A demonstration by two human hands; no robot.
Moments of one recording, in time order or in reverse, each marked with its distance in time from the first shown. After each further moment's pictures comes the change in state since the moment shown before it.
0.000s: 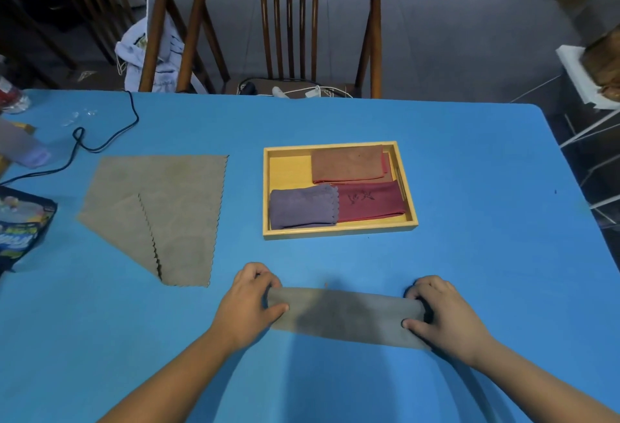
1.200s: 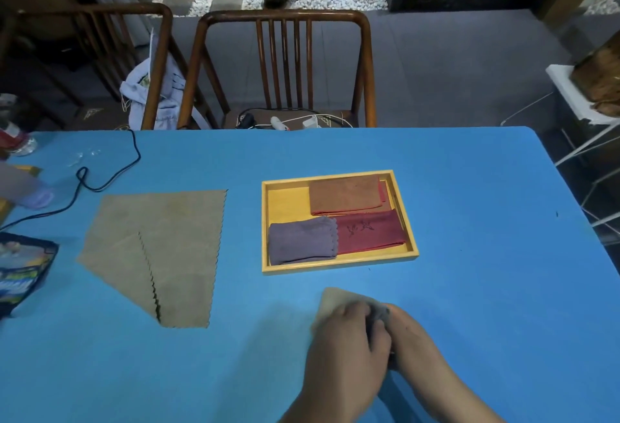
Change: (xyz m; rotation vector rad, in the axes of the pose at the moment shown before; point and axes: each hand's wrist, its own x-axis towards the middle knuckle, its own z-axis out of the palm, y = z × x) left_hand -0.011 0.185 0.000 -0.087 0.096 -0.014; right_hand 0.008 -0.126 -0.017 1.048 0.024 0.274
